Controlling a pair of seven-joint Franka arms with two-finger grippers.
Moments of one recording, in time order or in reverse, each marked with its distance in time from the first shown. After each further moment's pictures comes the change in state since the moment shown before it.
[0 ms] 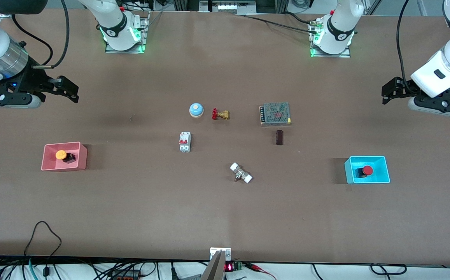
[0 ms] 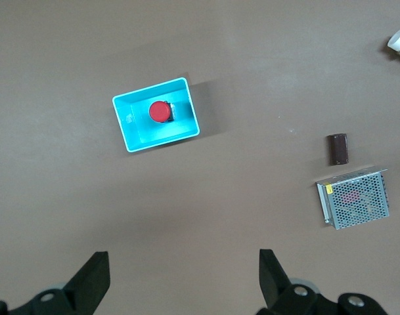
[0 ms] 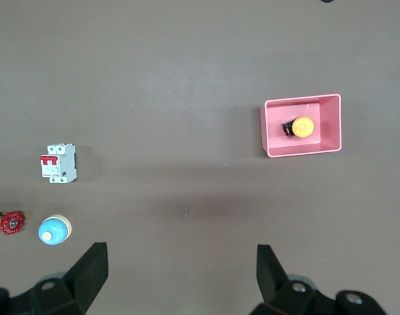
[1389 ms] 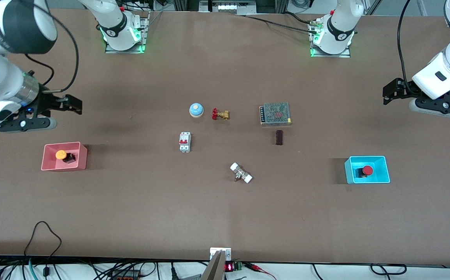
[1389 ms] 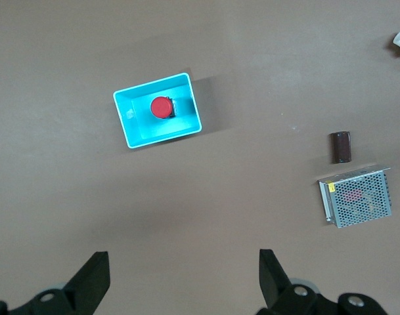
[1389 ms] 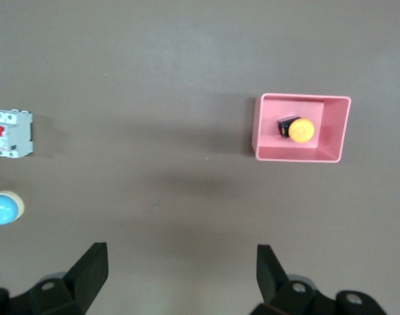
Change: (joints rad) left arm 0.006 0.012 0.002 0.000 0.000 -0.006 -0.001; right arm -0.051 0.135 -0.014 -0.003 -0.033 0.035 -0.191
